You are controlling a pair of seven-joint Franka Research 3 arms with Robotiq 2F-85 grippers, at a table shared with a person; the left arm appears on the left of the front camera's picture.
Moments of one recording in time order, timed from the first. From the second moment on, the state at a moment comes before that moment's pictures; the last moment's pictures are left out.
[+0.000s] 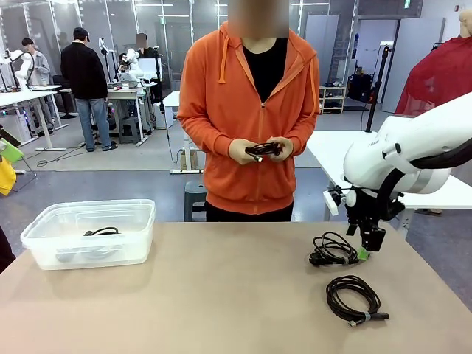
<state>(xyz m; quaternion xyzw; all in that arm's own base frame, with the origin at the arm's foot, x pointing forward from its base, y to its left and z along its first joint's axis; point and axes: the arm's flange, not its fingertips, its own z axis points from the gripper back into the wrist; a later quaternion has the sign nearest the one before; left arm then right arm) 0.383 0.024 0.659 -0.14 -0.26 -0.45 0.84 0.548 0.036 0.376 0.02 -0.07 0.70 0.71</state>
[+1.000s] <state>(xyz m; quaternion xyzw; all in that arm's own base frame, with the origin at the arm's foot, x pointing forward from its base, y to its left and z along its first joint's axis) 0.383 0.024 0.659 -0.14 -0.26 -0.45 0.84 0.564 0.050 0.329 -0.02 -0.07 0.69 0.72</state>
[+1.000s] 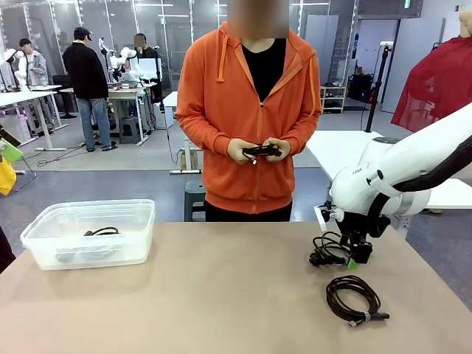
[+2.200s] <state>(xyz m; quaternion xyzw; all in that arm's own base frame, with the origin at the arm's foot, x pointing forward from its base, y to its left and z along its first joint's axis) 0.383 0.024 0.659 -0.14 -0.26 -0.45 0.84 0.570 0.054 0.303 -0.03 -0.05 0.68 0.74</state>
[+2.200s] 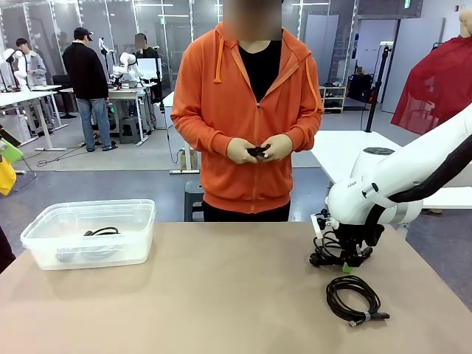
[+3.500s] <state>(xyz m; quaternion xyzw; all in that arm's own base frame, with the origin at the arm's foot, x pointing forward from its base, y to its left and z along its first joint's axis) 0.383 0.024 0.659 -0.14 -0.26 -0.45 0.84 0.546 0.077 0.425 -0.05 -0.08 0.64 0.76</state>
